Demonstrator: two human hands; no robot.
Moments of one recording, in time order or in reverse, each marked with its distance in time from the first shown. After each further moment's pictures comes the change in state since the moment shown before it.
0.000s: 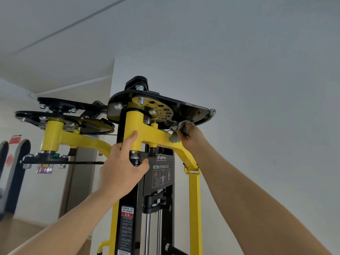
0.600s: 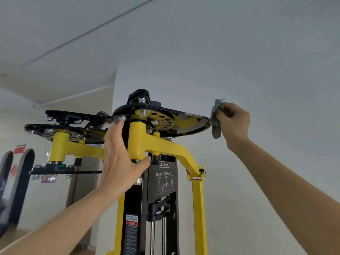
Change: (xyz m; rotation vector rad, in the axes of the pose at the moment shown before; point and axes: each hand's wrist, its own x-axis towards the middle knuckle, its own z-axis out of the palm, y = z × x) left_hand 0.016 0.017 -0.028 -0.163 0.209 0.180; right_hand -0.039 -0.089 -0.067 -0.256 0.314 -0.528
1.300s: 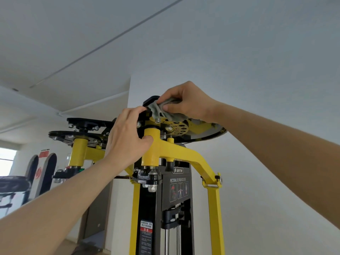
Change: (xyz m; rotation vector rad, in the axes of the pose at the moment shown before) left_hand 0.066 0.022 -0.036 0.246 0.011 0.162; right_hand -0.004 -0.107 0.094 -0.222 -0.894 -0.496
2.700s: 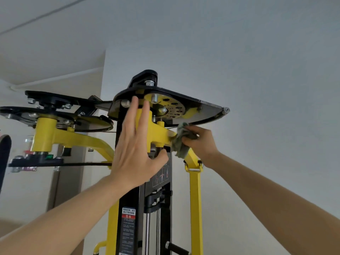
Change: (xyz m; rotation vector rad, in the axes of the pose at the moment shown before) left_hand -0.051 -0.010 0.056 -0.243 -0.070 0.131; right_hand -0.097 0.124 0.098 0.231 0.460 0.664
